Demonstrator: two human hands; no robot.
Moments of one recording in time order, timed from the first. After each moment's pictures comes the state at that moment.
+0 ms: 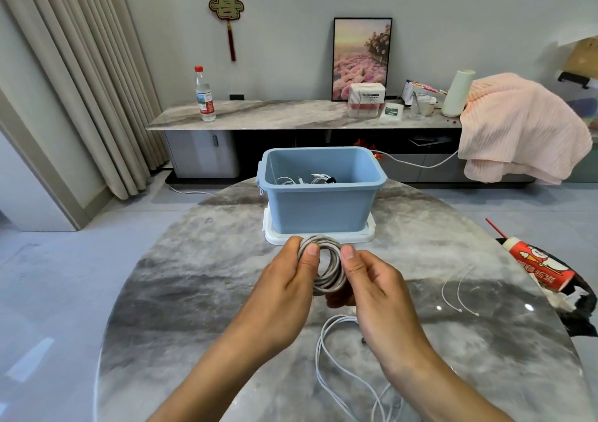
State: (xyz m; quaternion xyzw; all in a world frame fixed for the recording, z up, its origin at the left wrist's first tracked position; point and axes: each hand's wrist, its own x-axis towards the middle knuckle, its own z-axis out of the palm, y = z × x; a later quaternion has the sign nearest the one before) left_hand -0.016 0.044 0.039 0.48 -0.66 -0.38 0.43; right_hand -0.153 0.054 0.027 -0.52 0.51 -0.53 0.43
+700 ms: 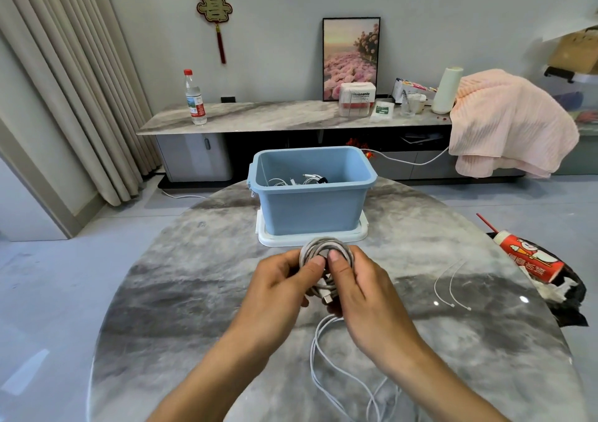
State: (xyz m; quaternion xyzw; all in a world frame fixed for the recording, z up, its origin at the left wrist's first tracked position) left_hand -0.024 0.045 0.040 0.47 -0.56 -0.51 0.45; right_hand -0.162 0.050 0.020 -0.63 0.55 -0.45 0.31
